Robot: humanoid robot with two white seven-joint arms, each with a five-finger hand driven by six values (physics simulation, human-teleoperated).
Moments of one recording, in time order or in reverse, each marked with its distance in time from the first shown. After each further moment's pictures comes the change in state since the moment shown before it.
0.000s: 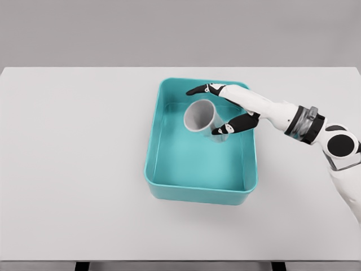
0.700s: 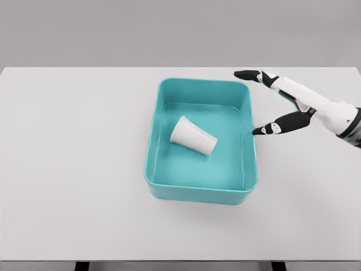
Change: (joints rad) left arm 0.000 0.000 0.000 0.000 0.000 0.000 0.000; right arm 0.132 -0.229 -0.143 -0.072 -0.341 0.005 0.000
